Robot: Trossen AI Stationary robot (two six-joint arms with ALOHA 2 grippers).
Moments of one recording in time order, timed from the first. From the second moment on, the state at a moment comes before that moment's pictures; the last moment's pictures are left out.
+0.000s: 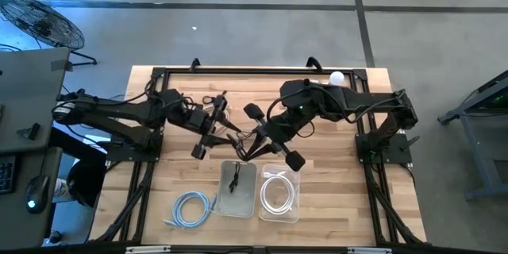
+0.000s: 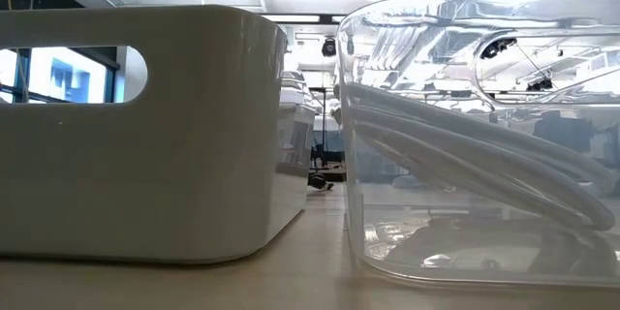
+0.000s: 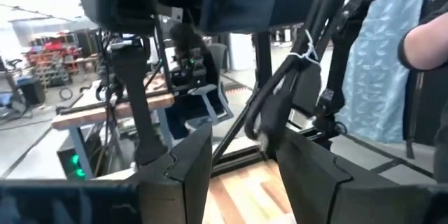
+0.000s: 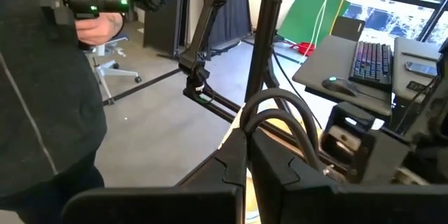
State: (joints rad) left arm -0.04 1.09 0.89 0.36 0.32 0.10; right arm 0.13 1.72 1.98 -0.52 -0.53 -0.23
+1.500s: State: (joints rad) left arm -0.03 1.23 0.89 0.58 0.46 0.09; right arm 0.05 1.72 1.98 -0.54 -0.58 -0.26
